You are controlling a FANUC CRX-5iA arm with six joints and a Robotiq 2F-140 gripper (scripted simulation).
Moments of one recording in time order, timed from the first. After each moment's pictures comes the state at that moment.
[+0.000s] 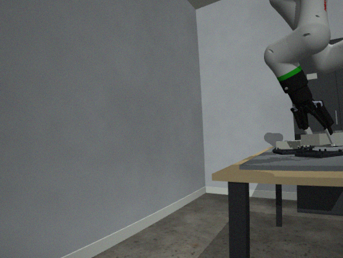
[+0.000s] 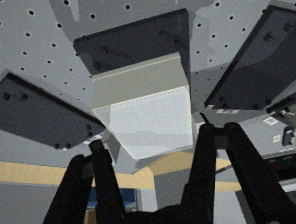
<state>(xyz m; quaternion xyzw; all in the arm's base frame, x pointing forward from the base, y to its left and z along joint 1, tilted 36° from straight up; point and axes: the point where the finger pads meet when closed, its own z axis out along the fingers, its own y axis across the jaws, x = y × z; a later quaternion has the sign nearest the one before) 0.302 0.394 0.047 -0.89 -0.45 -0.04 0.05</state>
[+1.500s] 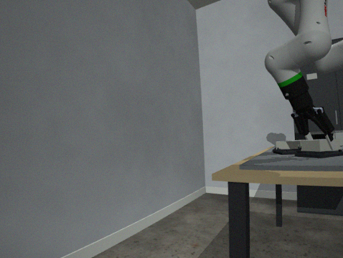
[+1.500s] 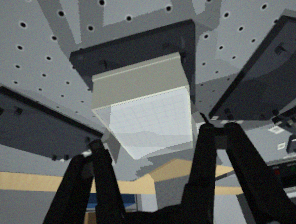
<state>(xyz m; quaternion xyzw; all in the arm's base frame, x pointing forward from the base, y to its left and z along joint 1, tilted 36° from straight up) 0.309 0.406 0.029 -0.89 -0.45 -0.04 0.05</state>
